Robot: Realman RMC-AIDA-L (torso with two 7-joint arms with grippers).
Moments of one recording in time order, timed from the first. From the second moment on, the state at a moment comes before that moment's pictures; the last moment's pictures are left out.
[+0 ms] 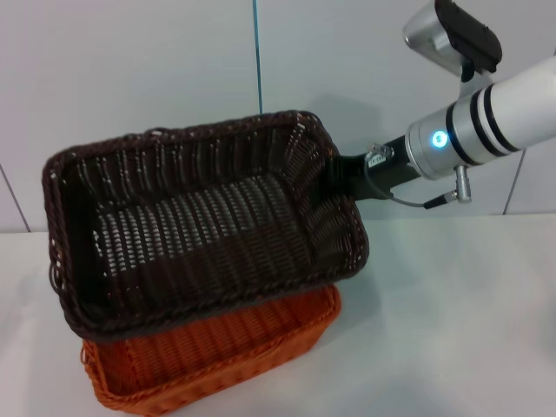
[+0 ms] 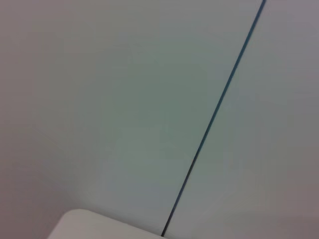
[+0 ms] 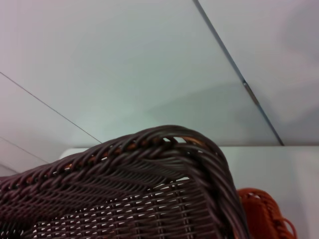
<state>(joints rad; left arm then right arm) -0.44 -1.99 0.35 0.65 1.81 0.81 -1.67 1.21 1.95 2.20 0.54 0.83 -1.08 -0.31</state>
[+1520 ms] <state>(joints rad) -0.44 -2.00 0.37 0.64 1.81 0.80 -1.67 1.22 2.02 2.13 0.38 0.82 -0.87 -0.39</state>
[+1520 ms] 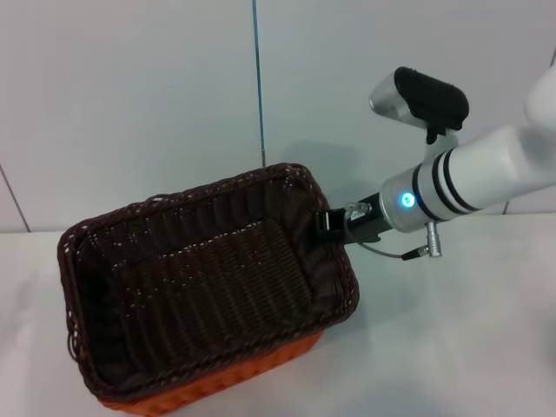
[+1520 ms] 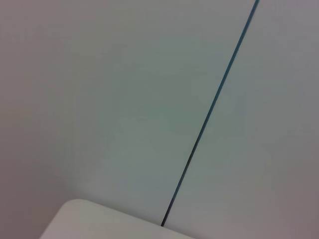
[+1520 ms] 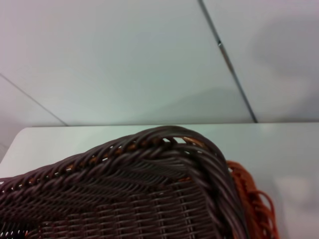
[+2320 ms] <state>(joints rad) -0.44 -2.00 0.36 0.64 1.81 0.80 -1.67 1.22 2.04 2.13 0.33 0.81 -0.79 -0.41</state>
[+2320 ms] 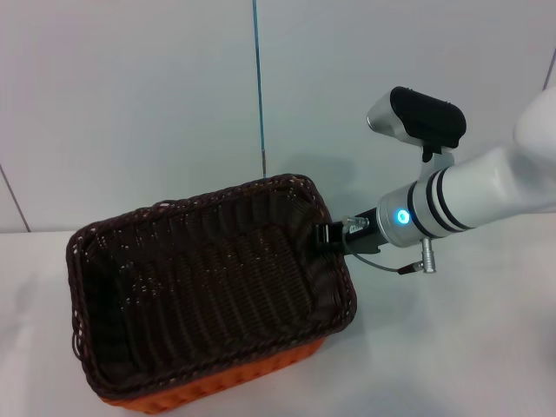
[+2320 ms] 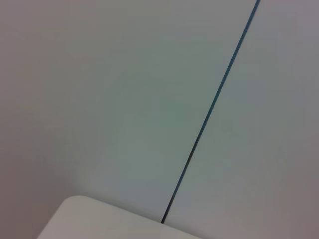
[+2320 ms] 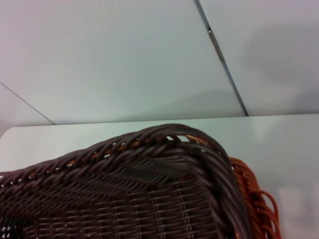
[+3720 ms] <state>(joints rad) -0.44 -2.00 0.37 0.63 1.81 0.78 -1.67 1.23 2.07 2.09 0.29 0.81 -0.74 -0.41</state>
